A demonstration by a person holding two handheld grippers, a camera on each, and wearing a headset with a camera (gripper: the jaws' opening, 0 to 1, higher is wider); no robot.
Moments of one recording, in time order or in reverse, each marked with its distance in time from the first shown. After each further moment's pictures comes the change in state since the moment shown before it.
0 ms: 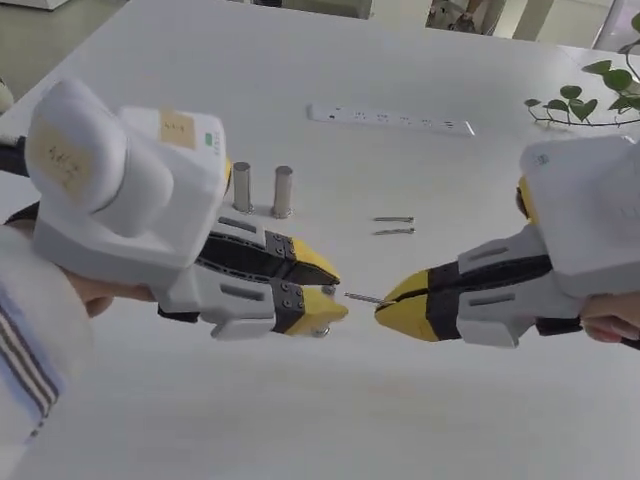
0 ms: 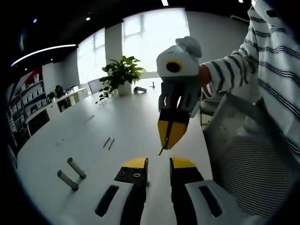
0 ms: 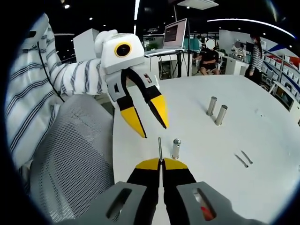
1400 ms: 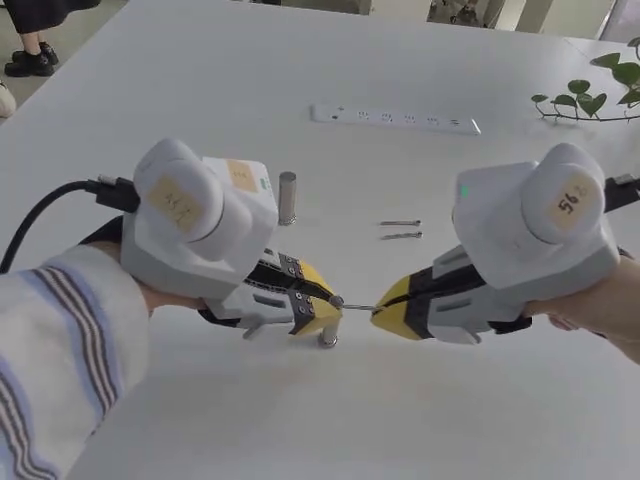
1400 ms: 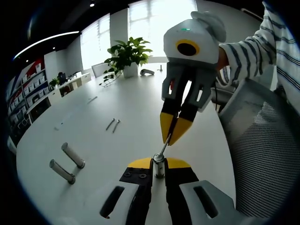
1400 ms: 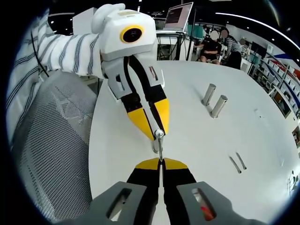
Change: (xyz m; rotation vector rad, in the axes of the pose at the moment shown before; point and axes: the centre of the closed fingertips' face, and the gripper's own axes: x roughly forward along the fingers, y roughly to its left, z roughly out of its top) left arm 0.035 0.024 -0.039 -0.044 0.127 0.013; right arm 0.033 -0.029 -0.019 -0.108 0.146 -0.048
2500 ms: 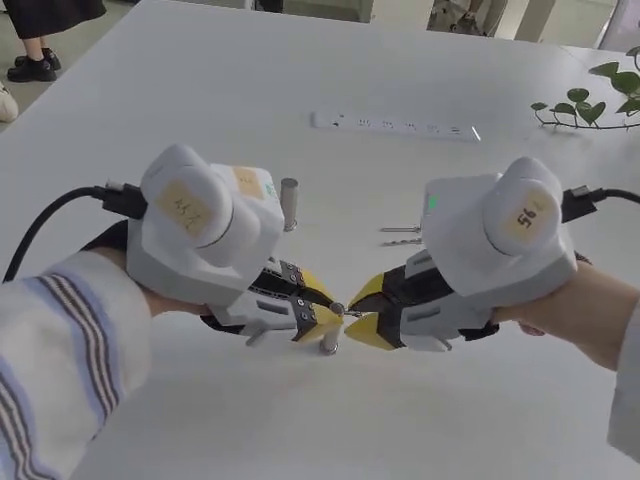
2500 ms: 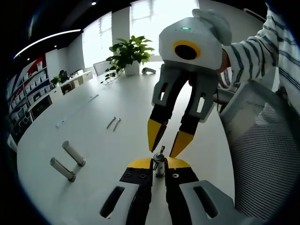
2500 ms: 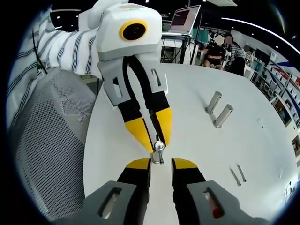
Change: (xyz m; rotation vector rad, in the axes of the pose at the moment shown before) left arm 0.000 0.002 0.000 -0.012 0.015 0.015; right arm 0.018 -0.005 0.011 -0.067 -0.012 -0.001
